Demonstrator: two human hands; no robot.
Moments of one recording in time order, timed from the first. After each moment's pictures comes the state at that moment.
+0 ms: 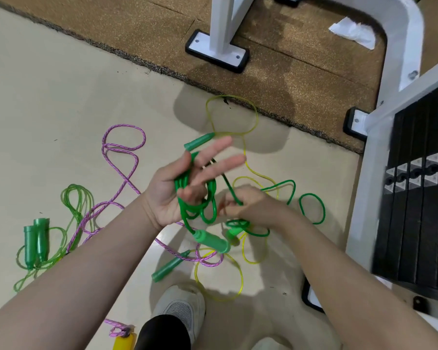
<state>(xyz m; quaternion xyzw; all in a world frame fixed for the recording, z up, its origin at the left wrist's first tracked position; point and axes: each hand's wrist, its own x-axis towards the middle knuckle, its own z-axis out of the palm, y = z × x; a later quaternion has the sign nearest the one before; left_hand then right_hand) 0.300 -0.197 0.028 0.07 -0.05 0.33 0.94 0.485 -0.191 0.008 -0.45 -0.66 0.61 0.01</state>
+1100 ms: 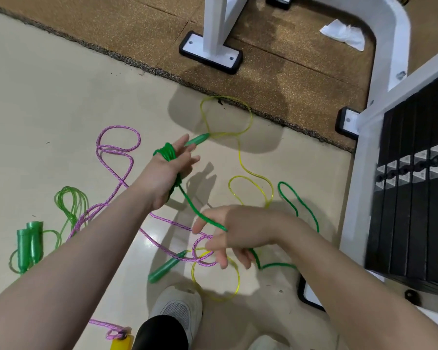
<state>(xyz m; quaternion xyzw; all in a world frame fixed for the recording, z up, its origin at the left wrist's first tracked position) 0.299 -0.184 0.015 0.27 0.57 0.43 0.65 0.469 -0.211 0.069 -0.38 -0.61 0.67 -0.20</state>
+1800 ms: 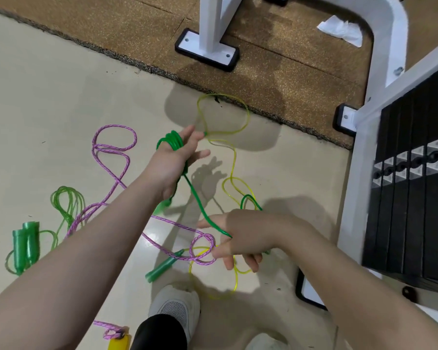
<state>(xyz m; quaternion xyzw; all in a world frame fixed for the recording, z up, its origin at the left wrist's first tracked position) 0.316 -0.169 0.022 0.29 0.57 0.44 0.63 0.481 -0.215 0.067 -0.37 -0.66 0.60 -0.26</state>
